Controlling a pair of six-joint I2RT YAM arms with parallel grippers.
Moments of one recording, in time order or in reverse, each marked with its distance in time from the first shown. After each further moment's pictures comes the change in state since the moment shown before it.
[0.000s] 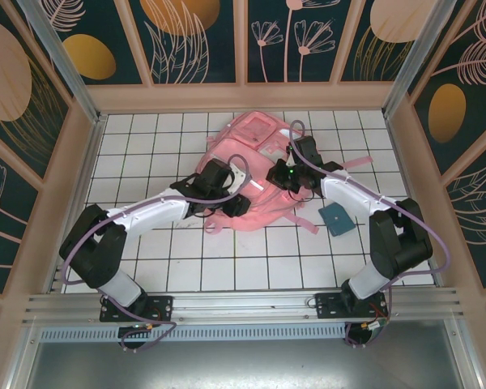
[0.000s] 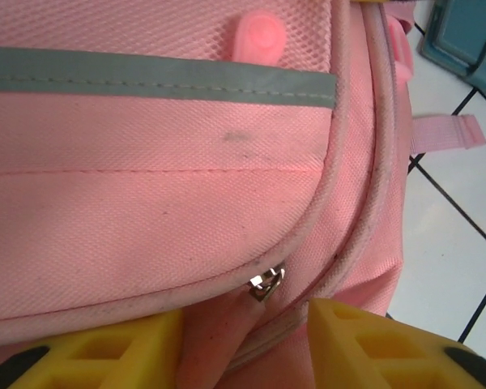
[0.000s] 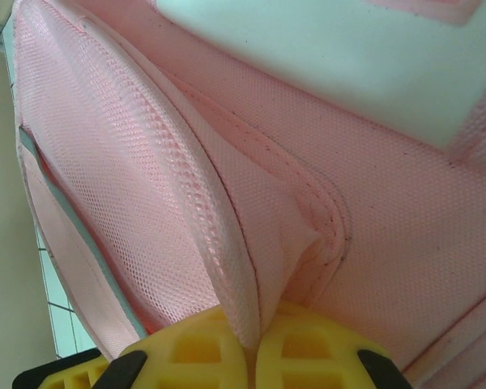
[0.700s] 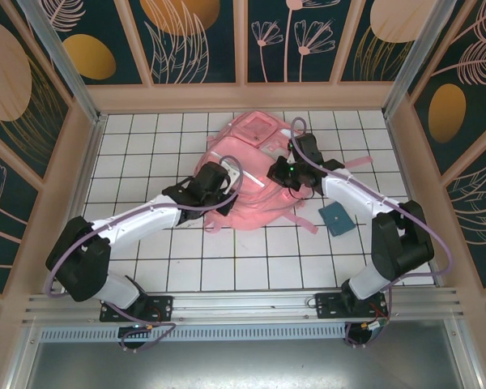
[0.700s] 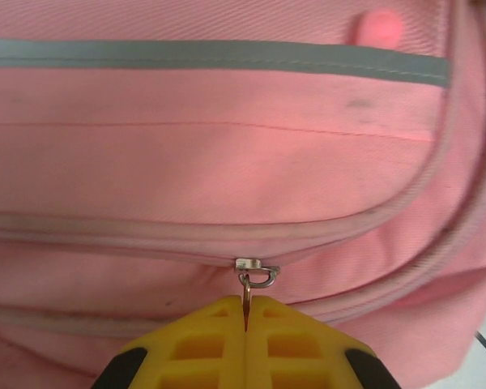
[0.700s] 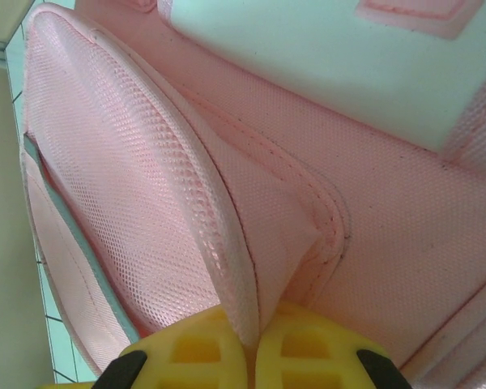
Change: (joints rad) left arm -0.019 -0.117 -0.050 -0.014 -0.294 -0.022; right arm -0.002 -0.017 0.027 -0.034 0.050 0.000
